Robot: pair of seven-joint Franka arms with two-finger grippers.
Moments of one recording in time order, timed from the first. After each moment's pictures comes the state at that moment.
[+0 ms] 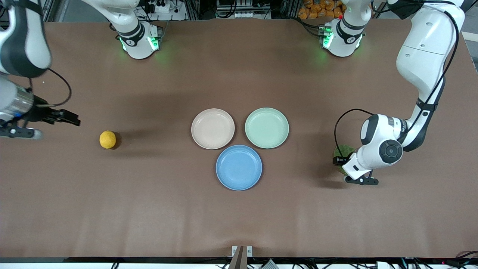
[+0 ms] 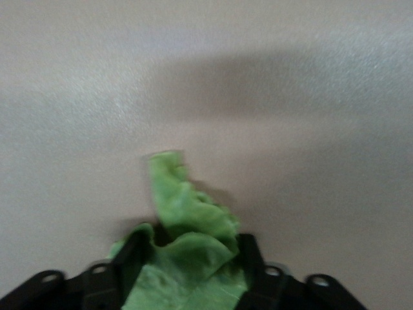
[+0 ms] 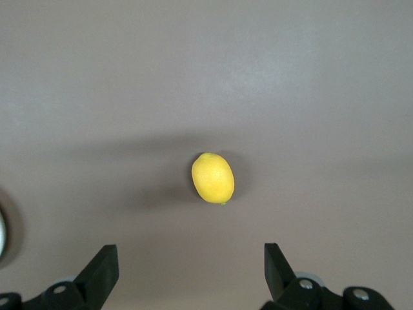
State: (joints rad) left arm 0.12 0.71 -0.28 -1.73 0.25 2.31 -0.17; right arm -0.18 0.05 0.05 -1.95 0.01 1.93 -0.04
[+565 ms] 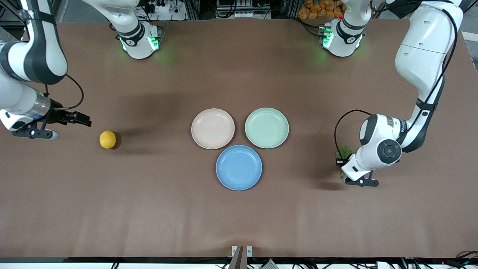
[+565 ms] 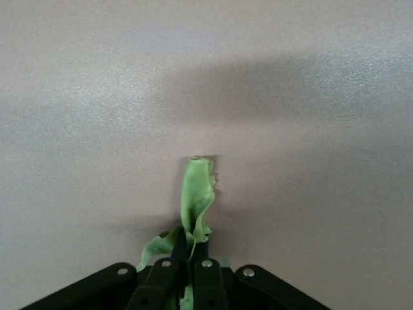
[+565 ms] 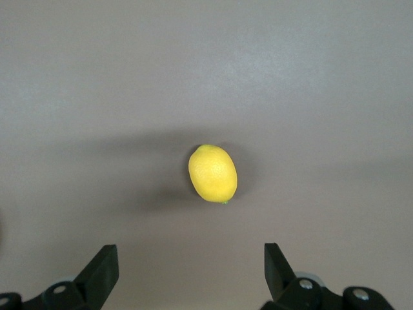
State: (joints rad) left arm 0.10 0.71 -0.27 -1.71 0.26 2.31 -0.19; right arm -0.18 0.05 0.05 -2.07 0.01 2.03 -0.04
